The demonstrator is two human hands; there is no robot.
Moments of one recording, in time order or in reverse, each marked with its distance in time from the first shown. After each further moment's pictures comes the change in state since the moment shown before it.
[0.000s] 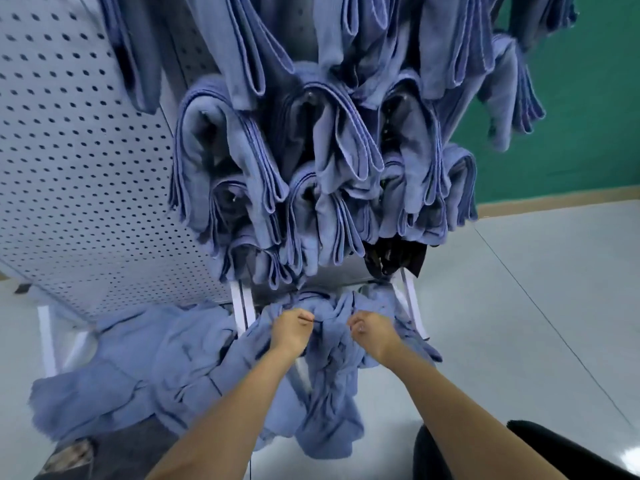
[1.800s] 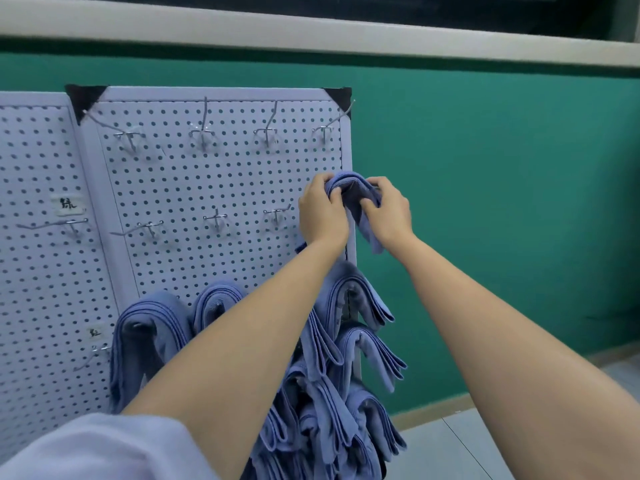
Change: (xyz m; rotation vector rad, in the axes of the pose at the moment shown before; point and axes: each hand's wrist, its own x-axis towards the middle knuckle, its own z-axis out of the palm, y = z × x) left_hand -0.124 0.551 -0.194 -0.403 0.774 0.982; right_hand -0.154 -0.253 -0.501 0.300 1.105 -0.710
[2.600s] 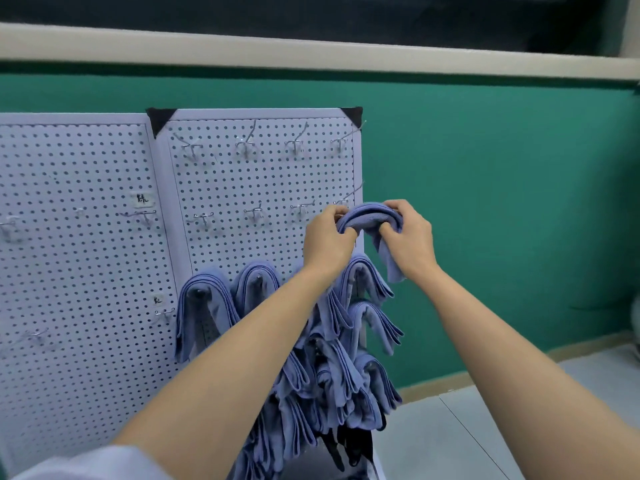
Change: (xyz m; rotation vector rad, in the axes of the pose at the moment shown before) left_hand -0.090 0.054 -0.105 0.071 -0.276 -0.017; right_hand -0.111 -0.051 -0.053 0.057 0.050 -0.056
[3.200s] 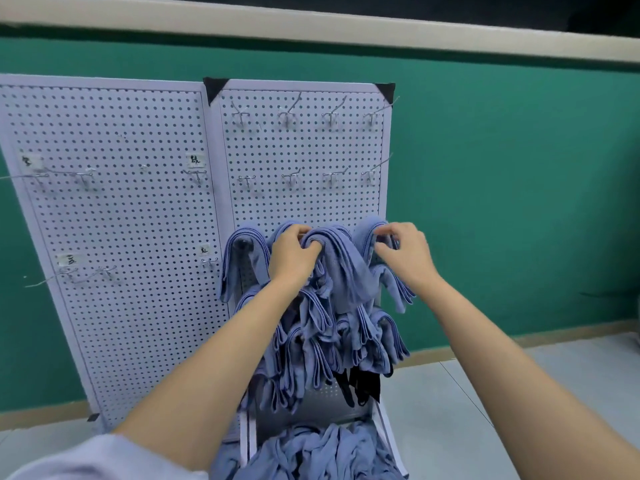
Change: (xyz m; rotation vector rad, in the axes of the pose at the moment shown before) left_hand -0.090 -0.058 -0.082 0.113 0.072 -0.243; right_hand -0.099 -0.037 0.003 -0.160 -0.285 0.086
